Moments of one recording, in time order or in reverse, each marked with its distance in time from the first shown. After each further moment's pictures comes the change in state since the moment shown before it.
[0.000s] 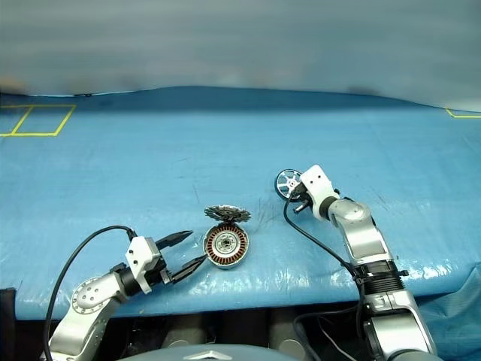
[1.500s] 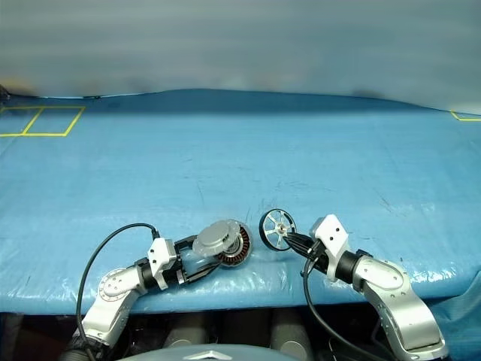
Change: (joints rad) left arm -0.151 -0.040 -0.069 0.332 -0.021 -0.218 -0.191; right arm 0.579 -0.124 -0.115 -0.613 0.334 -0.055 0.194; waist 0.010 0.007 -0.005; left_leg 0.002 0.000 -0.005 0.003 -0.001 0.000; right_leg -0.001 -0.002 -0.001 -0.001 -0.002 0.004
